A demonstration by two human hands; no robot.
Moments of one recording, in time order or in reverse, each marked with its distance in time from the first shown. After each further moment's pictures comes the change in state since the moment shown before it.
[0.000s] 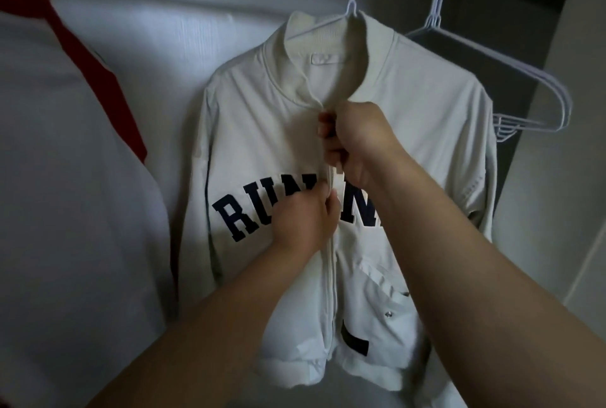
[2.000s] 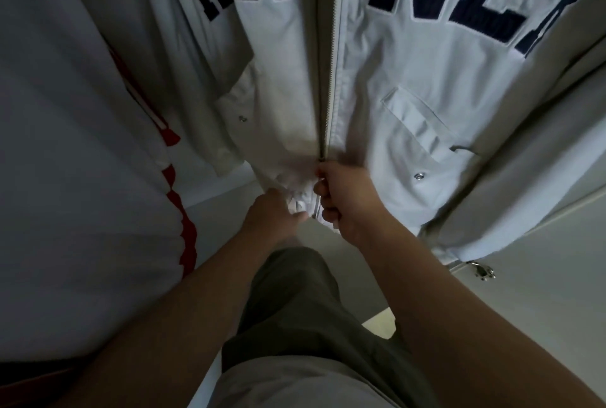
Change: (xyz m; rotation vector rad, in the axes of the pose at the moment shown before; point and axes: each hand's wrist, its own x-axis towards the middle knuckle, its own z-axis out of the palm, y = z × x) left_hand -0.245 -0.108 0.127 -0.214 -0.937 -0.612; right_hand -0.108 0.307 -0.048 -0.061 0.055 0.807
